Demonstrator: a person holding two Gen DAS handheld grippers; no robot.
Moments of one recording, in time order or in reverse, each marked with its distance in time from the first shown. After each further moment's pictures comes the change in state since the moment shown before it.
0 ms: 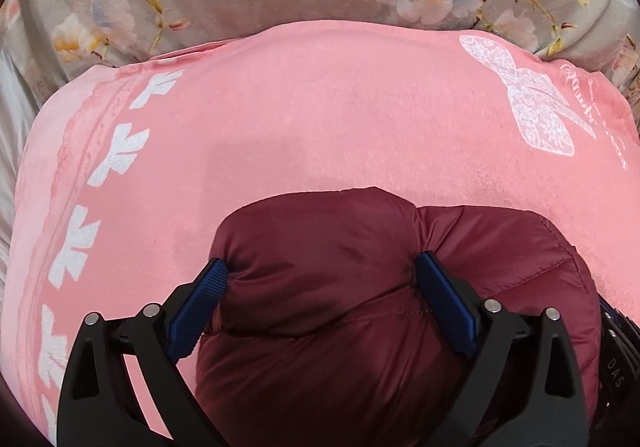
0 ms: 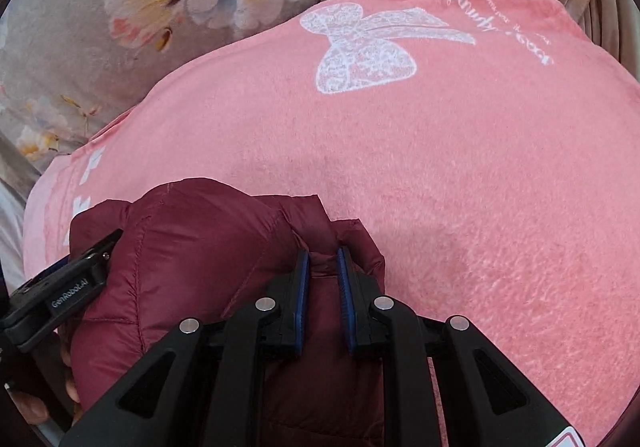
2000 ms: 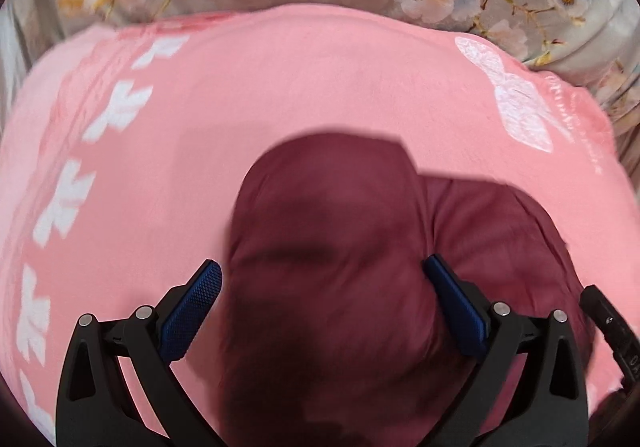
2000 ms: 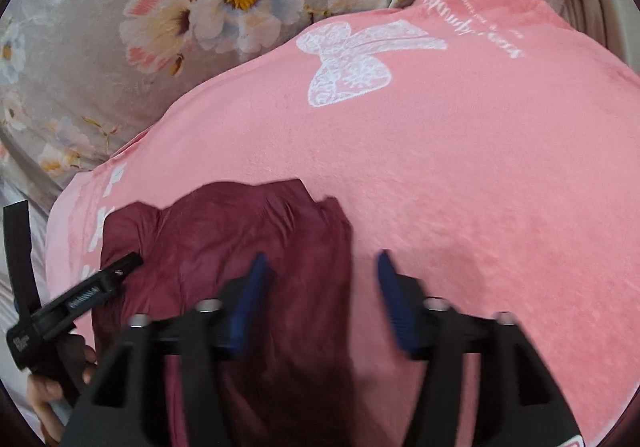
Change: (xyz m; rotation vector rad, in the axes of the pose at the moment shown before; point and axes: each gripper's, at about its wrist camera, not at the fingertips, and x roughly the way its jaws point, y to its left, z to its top) left arm -0.024 0.042 -0.032 -0.091 0.070 -0.148; right arm -0.063 -0.030 -0.024 0.028 -0.015 0.050
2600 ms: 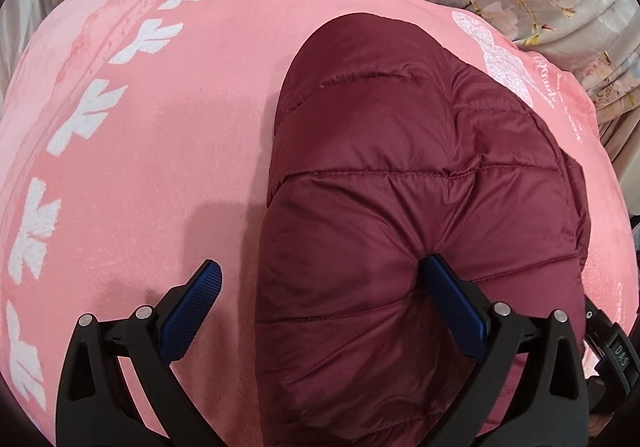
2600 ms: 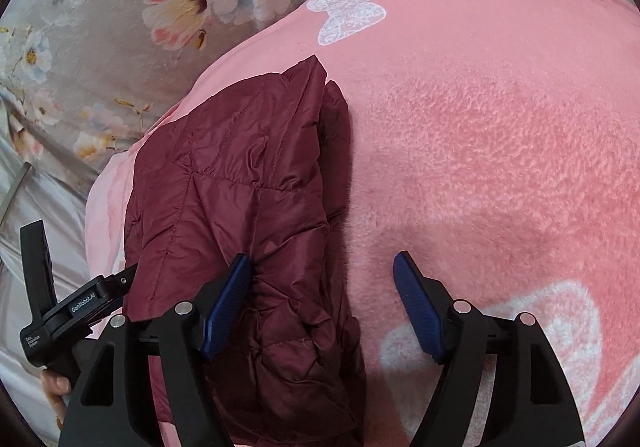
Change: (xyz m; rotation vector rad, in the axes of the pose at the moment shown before) left arm -0.025 0.016 -0.068 -0.037 0.060 -0.027; right arm -0.004 -0.010 -0.057 0.086 0.064 0.175
